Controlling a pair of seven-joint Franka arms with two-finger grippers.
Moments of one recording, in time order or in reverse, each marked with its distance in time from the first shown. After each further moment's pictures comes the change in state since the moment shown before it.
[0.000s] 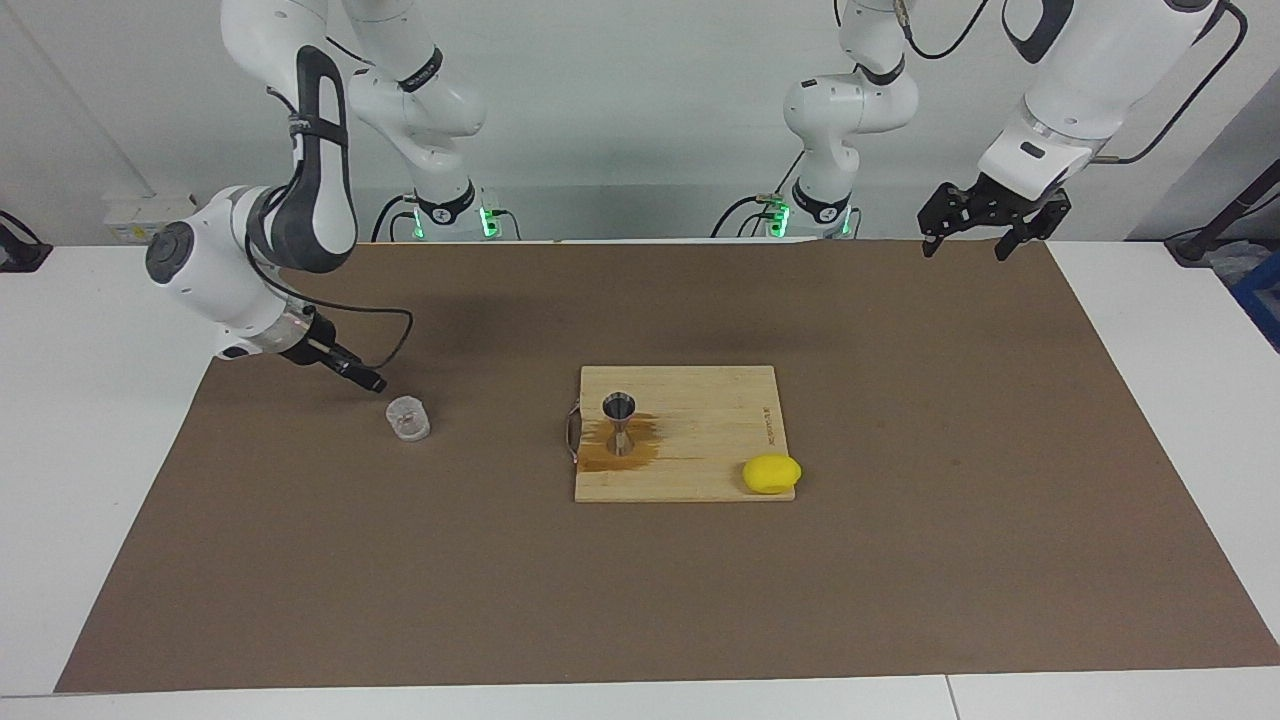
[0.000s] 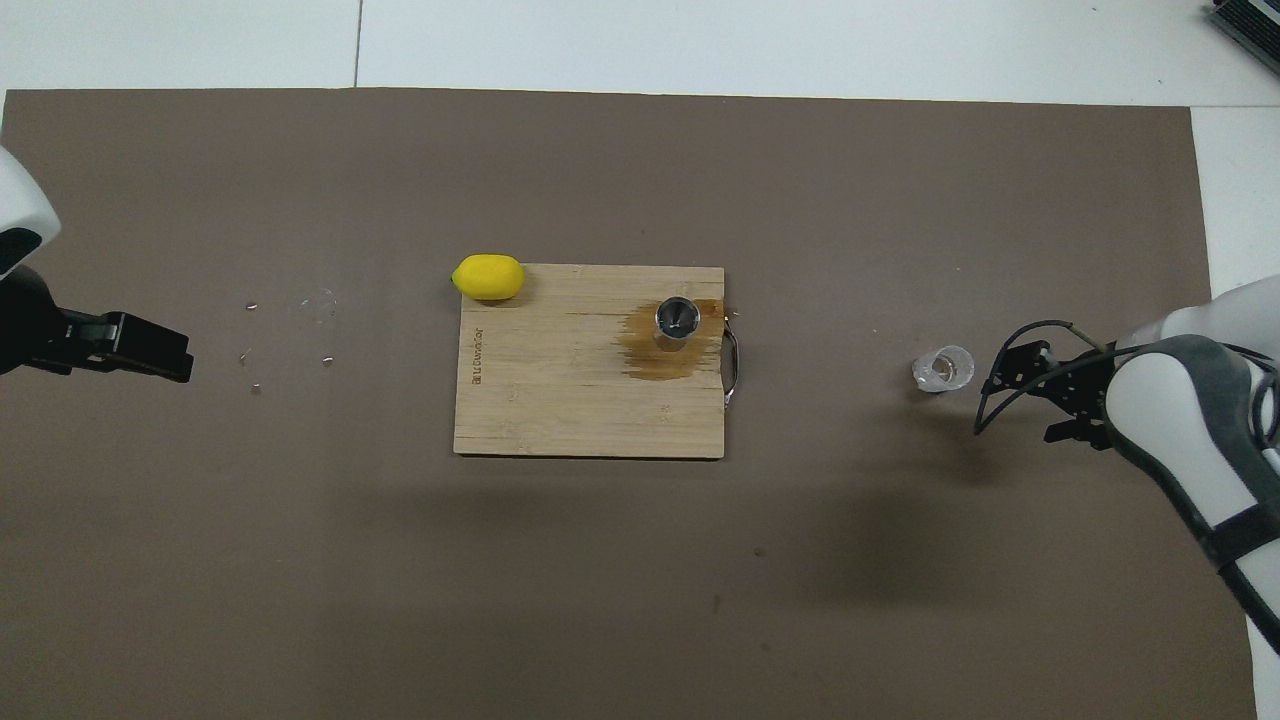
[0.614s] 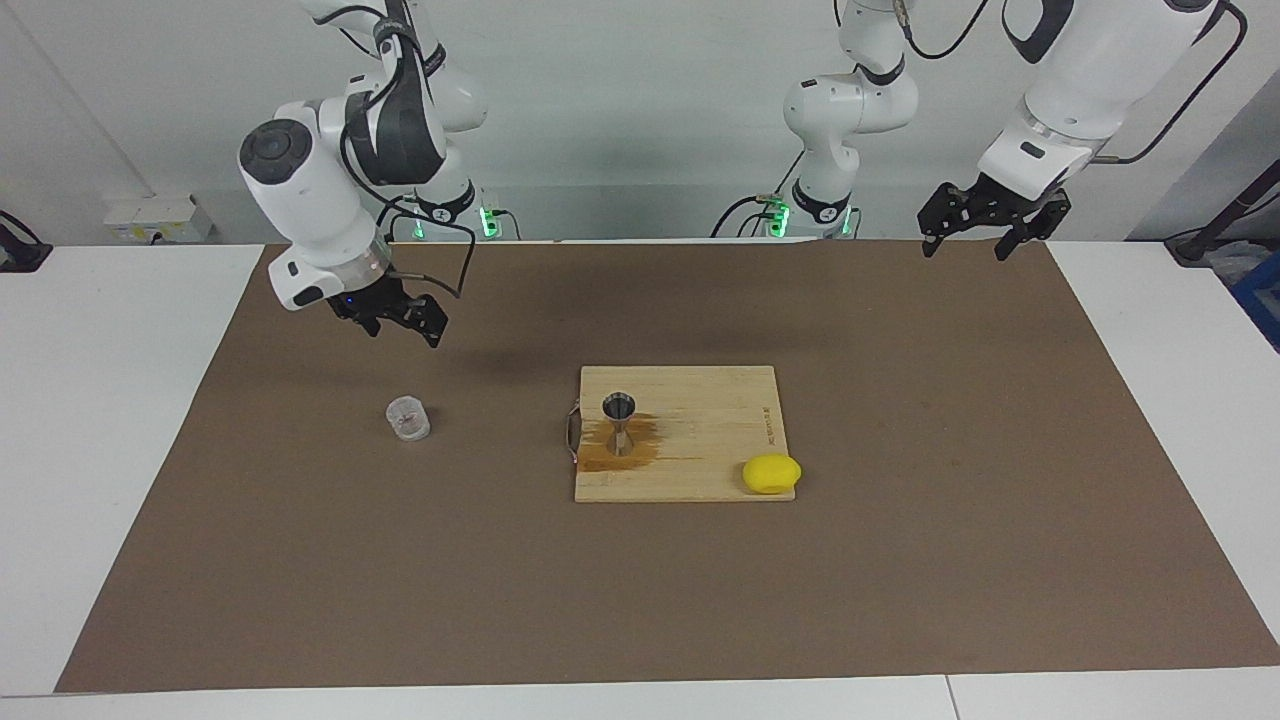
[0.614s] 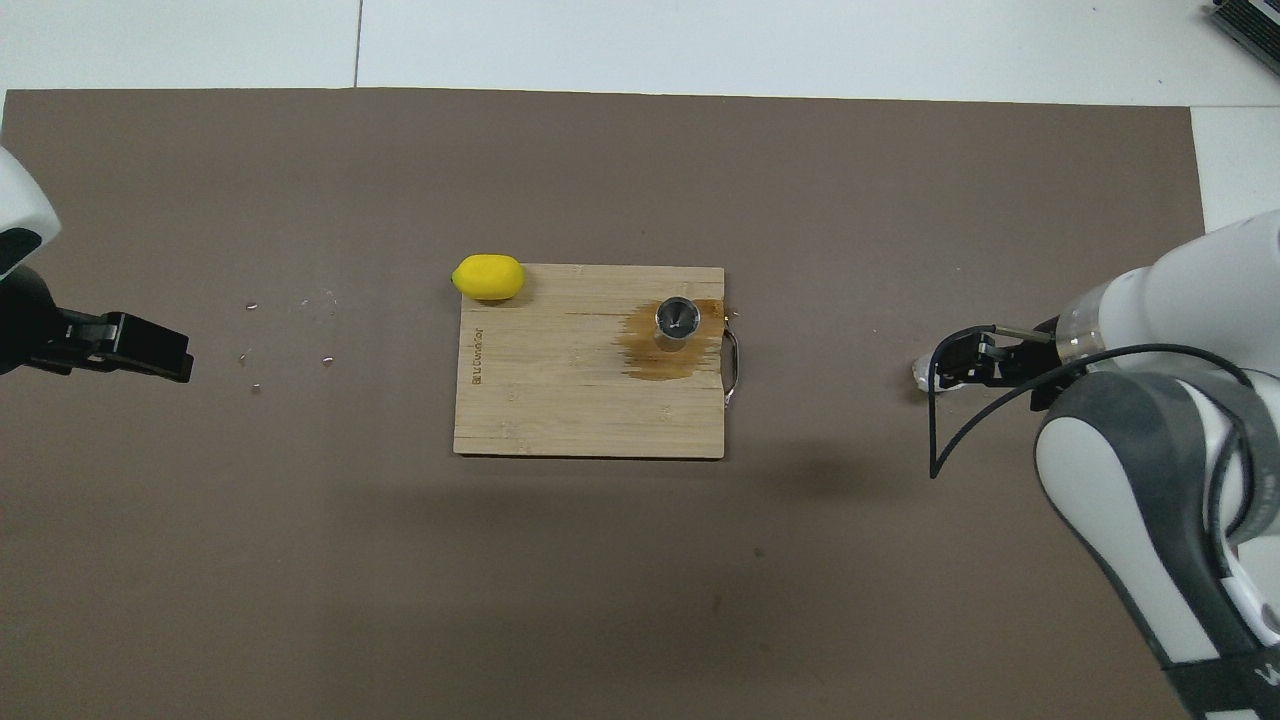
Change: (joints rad) left arm 0.000 0.000 0.000 0.000 0.000 0.000 0.000; right arm 0.203 -0.140 0.006 0.169 -0.152 -0.194 -0.001
